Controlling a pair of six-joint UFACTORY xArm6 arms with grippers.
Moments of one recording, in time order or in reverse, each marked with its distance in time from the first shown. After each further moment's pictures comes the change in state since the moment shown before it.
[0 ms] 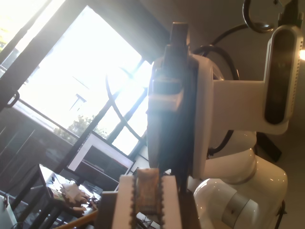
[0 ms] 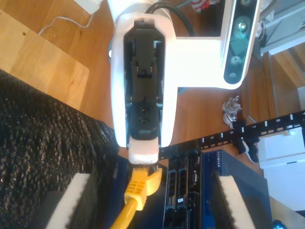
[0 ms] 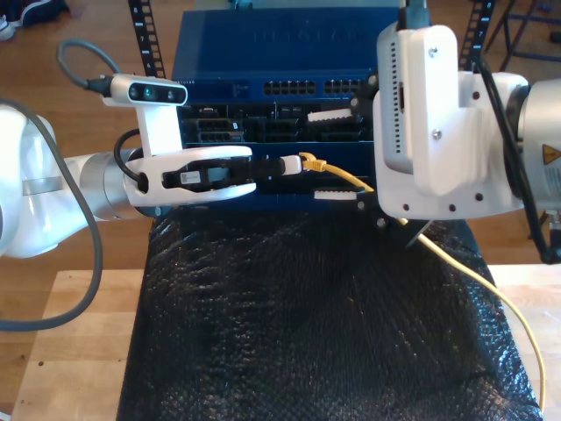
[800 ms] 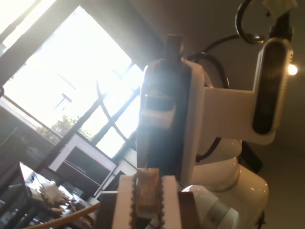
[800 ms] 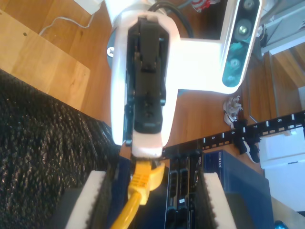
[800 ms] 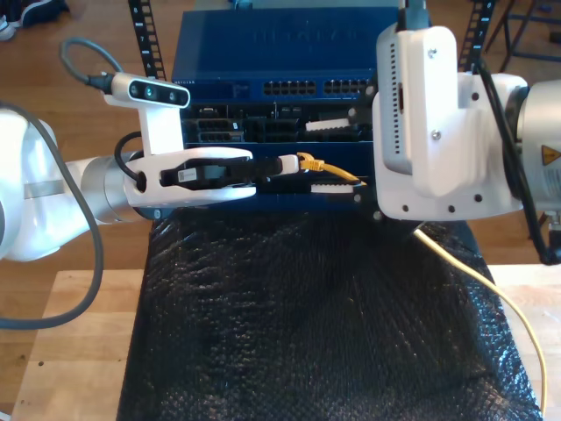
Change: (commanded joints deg) left arm 0.1 0.6 0.4 -0.6 1.4 -5.5; right arm 0.8 0.0 0.2 0.0 0.1 0.1
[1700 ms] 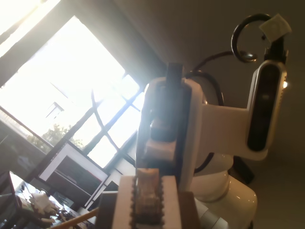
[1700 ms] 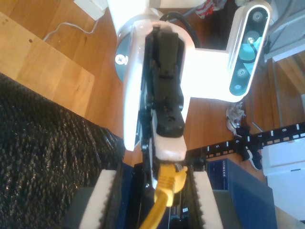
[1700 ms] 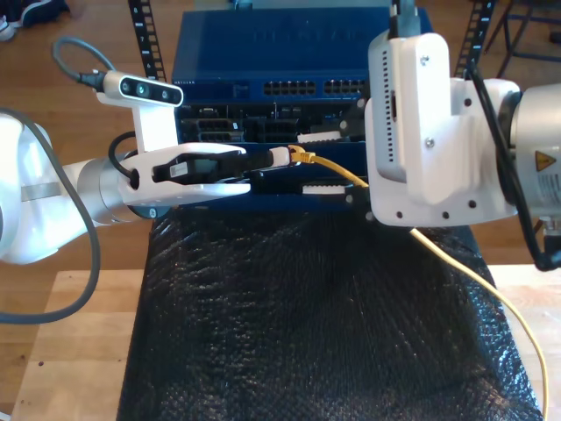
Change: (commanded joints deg) left arm 0.7 0.7 0.0 -1.2 1.3 -0.1; right arm 0.7 -0.2 0.2 0.1 -0.1 0.1
